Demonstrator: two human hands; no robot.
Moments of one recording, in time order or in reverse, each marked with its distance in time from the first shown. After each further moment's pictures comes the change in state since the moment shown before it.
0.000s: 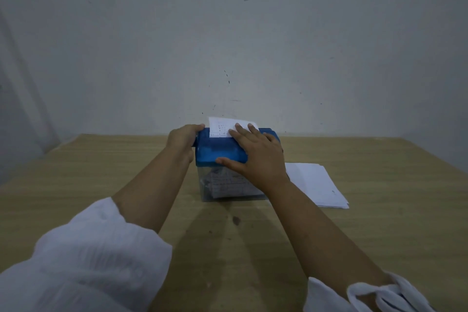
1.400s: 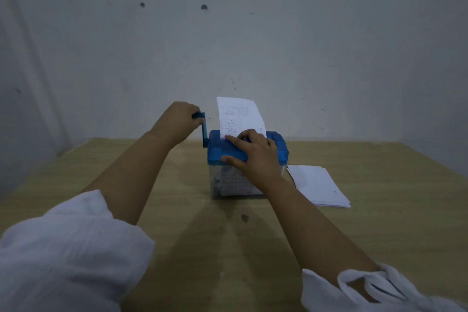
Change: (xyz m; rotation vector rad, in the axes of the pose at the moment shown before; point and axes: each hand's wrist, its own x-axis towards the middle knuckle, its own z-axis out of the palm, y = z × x) left_hand -0.011 0.051 -0.043 1.340 -0.036 0.947; right_hand 0.001 -0.017 0.001 0.154 0.012 0.031
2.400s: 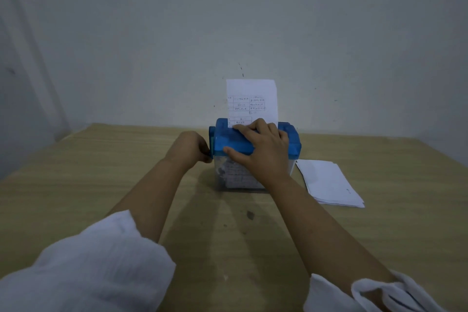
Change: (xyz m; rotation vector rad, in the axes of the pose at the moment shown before) left_hand -0.023 -0.014 0.064 -0.154 -0.345 -0.289; right_hand 0.005 -0.002 0.020 -0.049 0.256 -0.031
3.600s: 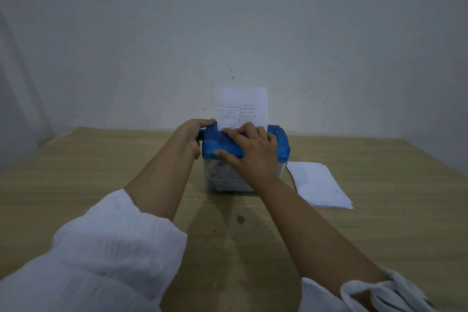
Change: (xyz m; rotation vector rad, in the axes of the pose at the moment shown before) left_hand 0.036 0.038 0.000 -1.351 -0.147 -0.465; right_hand 0.001 0.002 0.000 -0.038 -0.035 -0.009
